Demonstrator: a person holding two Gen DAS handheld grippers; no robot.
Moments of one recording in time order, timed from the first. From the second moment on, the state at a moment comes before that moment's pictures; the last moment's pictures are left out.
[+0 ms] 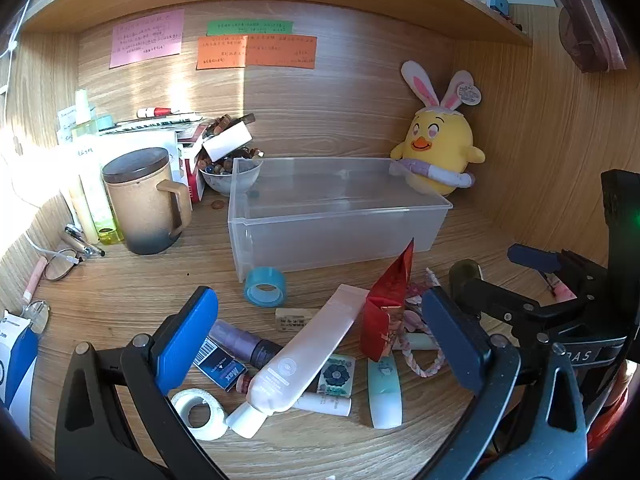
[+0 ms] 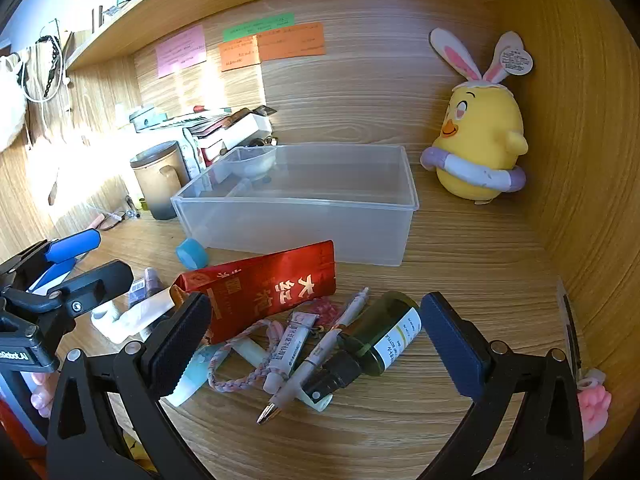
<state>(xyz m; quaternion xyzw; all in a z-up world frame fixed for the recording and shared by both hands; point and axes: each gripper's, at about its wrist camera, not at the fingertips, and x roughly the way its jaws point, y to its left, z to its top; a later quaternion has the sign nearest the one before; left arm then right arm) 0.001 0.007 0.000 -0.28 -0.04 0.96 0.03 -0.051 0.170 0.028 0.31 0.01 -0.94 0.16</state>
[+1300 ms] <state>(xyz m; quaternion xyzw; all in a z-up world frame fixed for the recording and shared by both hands) -0.002 0.002 -0.003 -0.29 -0.04 0.96 0.03 -0.050 0.169 0.029 0.31 0.00 -0.94 0.16</state>
